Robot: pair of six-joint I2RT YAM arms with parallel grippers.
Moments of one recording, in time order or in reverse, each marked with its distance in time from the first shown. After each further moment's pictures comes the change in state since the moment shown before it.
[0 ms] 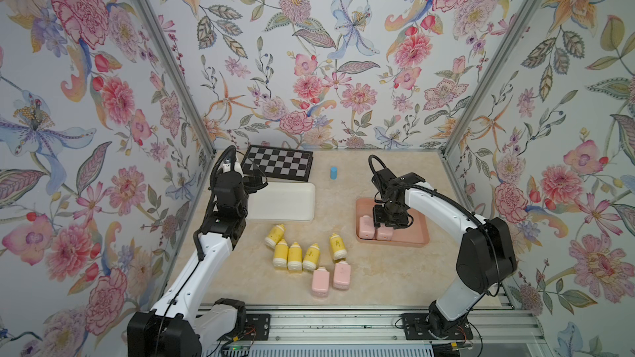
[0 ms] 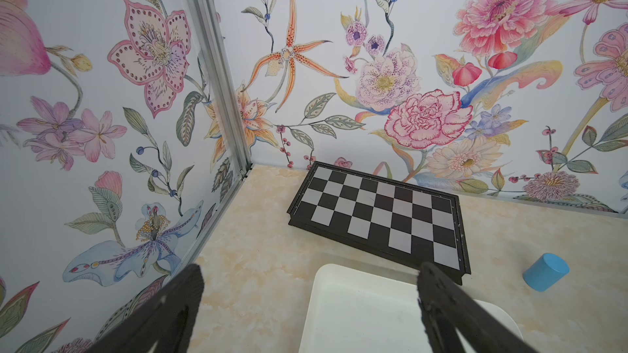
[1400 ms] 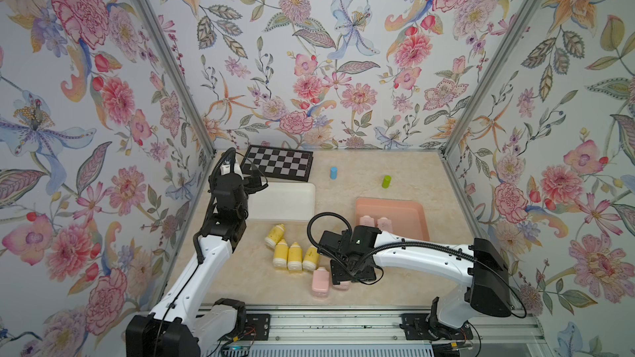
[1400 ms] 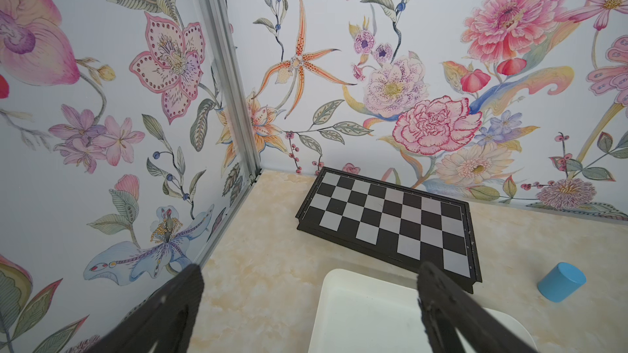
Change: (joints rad) left arm -0.011 -0.021 -0.018 0.023 -0.045 0.019; right arm 0.725 -0.049 -0.079 -0.005 -0.004 0.592
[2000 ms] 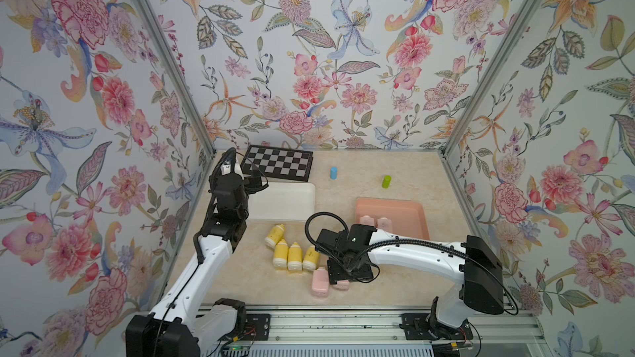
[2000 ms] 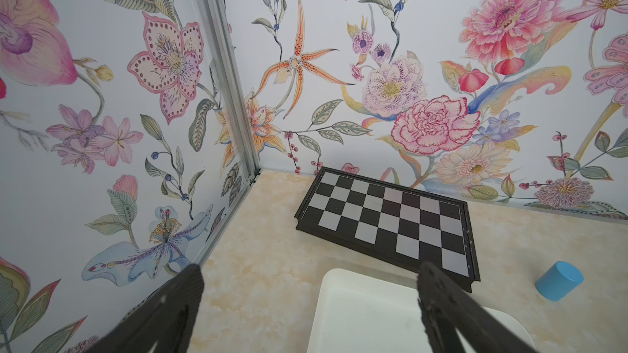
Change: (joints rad) left arm -0.004 0.000 0.000 0.000 0.000 0.000; right arm -0.016 0.046 0.014 0.023 -0.047 -0.037
